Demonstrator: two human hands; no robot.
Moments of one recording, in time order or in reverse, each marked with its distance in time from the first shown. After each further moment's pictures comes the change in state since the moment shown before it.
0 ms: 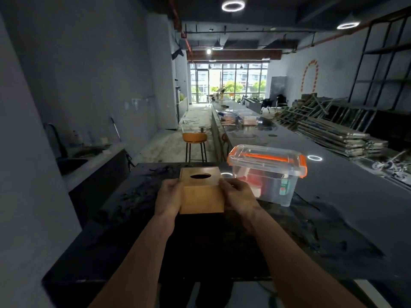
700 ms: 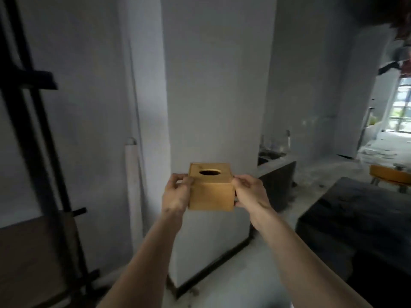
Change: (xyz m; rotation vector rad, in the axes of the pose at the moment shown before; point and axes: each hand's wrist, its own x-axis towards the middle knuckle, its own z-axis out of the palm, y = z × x) left_hand -0.312 -0.042 -0.484 -0.148 0.847 0.083; right_hand -0.361 -0.113 0.373 -0.012 -0.744 -0.234
